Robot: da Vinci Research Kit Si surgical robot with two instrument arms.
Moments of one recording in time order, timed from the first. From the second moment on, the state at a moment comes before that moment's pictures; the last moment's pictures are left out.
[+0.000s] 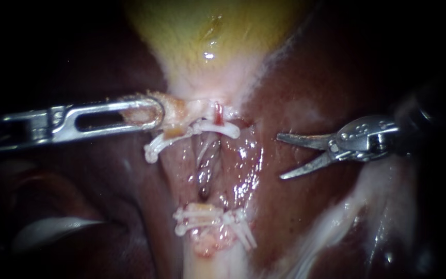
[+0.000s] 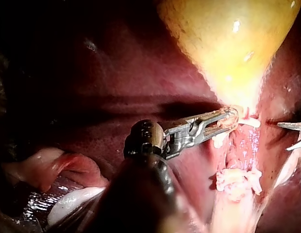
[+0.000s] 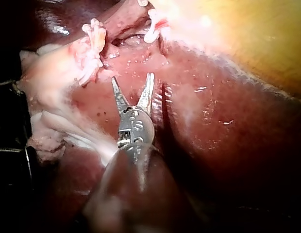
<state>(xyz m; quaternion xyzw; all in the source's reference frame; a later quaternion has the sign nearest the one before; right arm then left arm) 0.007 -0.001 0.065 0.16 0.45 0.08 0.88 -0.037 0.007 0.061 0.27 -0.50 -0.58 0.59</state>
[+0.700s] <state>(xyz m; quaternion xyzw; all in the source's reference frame) 0.006 -0.001 0.064 0.16 0.45 0.08 0.88 -0.042 0.008 0.068 0.26 -0.49 -0.59 0.60</state>
